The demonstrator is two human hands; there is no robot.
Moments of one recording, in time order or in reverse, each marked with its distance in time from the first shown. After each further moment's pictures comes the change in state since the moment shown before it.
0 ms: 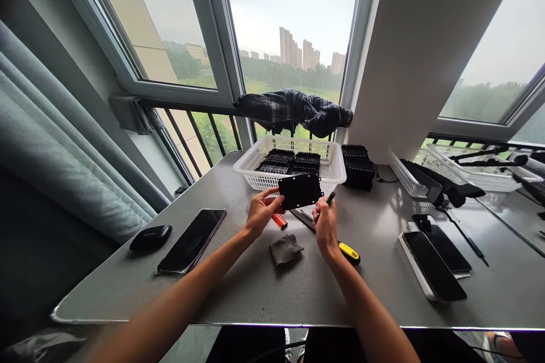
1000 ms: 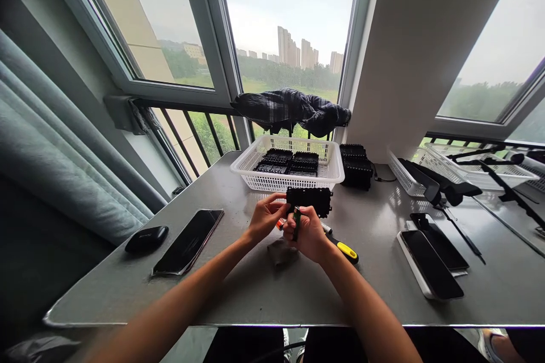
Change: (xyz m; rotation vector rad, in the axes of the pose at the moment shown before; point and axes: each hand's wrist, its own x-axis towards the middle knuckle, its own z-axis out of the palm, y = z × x) left_hand -0.014 -0.002 0.008 0.124 -0.197 0.092; right_hand -0.012 -0.006 0.005 0.319 -0.640 0.654
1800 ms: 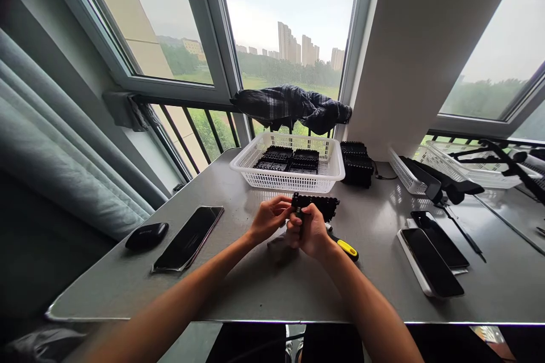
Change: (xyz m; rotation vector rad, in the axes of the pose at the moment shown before) left_hand -0.006 0.000 0.006 0.085 -0.090 0.062; right_hand 0.003 -0.002 -0.007 0.070 0.076 0.091
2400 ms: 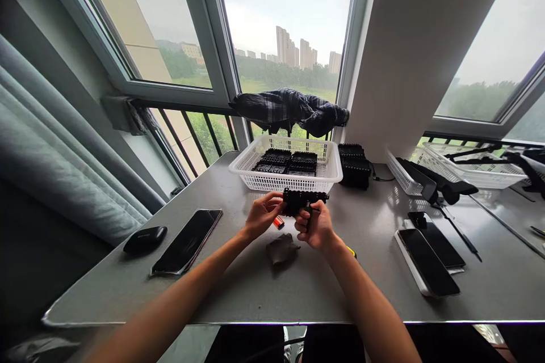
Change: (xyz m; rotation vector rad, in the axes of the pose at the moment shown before) left_hand 0.010 -0.003 -0.014 -0.027 0.092 0.001; right_hand -0.002 -0.016 -0.016 0.063 0.091 -0.042
